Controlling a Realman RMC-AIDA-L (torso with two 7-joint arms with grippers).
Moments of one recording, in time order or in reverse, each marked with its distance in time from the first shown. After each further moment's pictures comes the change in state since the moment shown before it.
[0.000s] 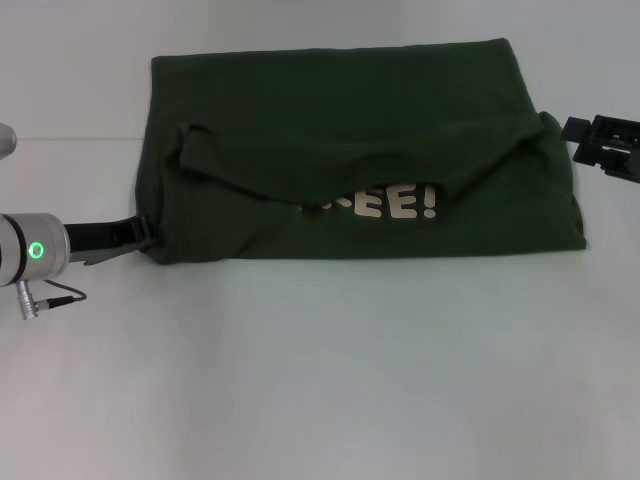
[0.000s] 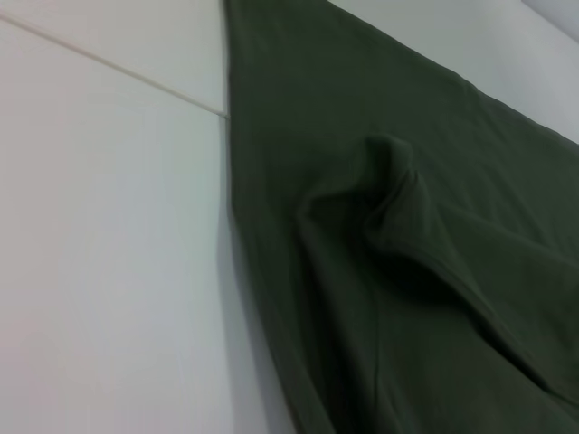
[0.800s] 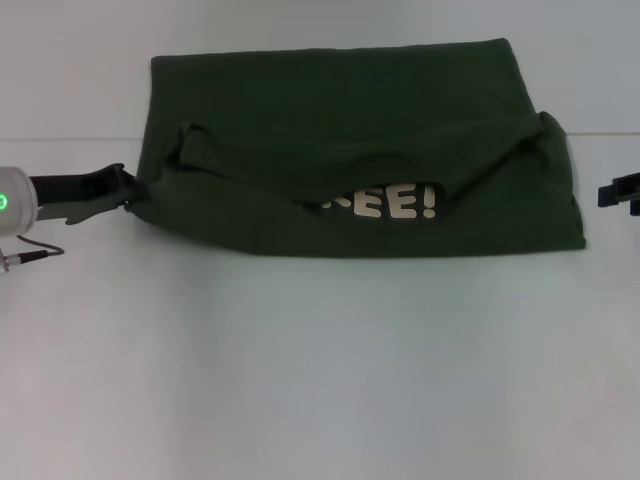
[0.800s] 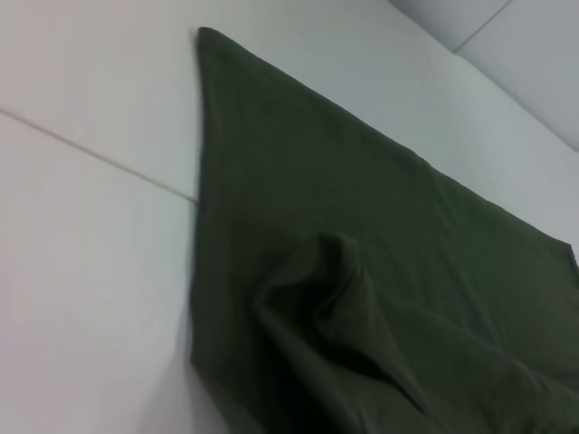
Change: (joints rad) left arm -0.038 0.061 -0.118 0.015 -0.005 0.124 -0.044; right arm 0.197 -0.090 -0.039 -0.043 -0.648 0.045 0.229
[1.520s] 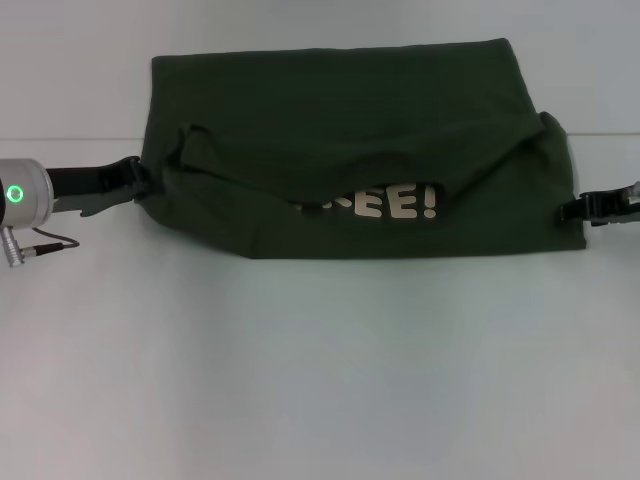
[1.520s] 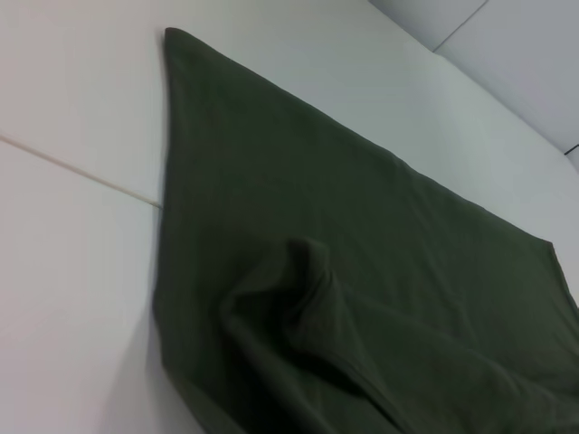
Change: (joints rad) left arm -0.018 -0.017 0.005 0.010 0.001 -0.008 0.000; right arm 0.089 0.107 -0.111 0.161 -0.175 0.372 0.006
